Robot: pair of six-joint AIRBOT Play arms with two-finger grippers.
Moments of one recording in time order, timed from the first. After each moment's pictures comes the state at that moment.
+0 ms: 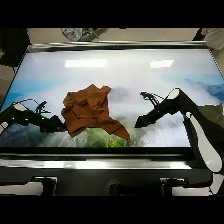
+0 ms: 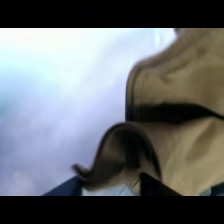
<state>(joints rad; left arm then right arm) 0.27 -1.54 0.98 1.03 -1.26 -1.32 0.03 -1.60 1.18 -0.94 1.40 0.86</state>
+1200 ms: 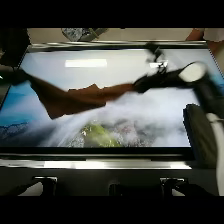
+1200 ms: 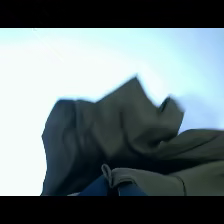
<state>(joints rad) 0.26 -1.20 1.59 1.02 -1.23 -1.34 0.15 -1.27 1.50 -0.93 1.02 0.90</state>
